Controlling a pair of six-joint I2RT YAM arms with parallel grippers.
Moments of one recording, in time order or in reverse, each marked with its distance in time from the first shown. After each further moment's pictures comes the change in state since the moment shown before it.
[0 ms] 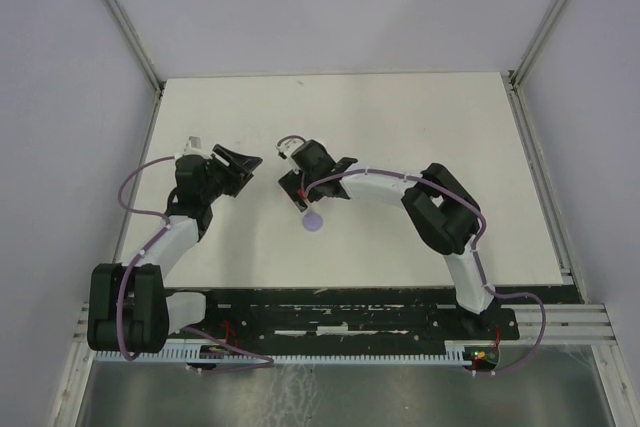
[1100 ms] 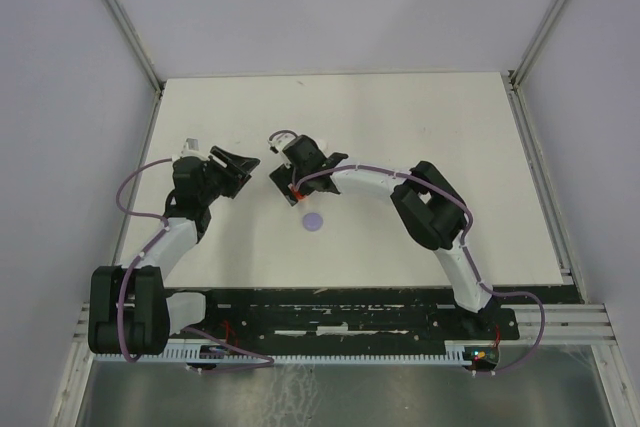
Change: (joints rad) left arm 0.024 -0.011 -0.016 0.005 0.012 0.000; right arm 0.004 0.108 0.151 -0.015 0.007 0.008
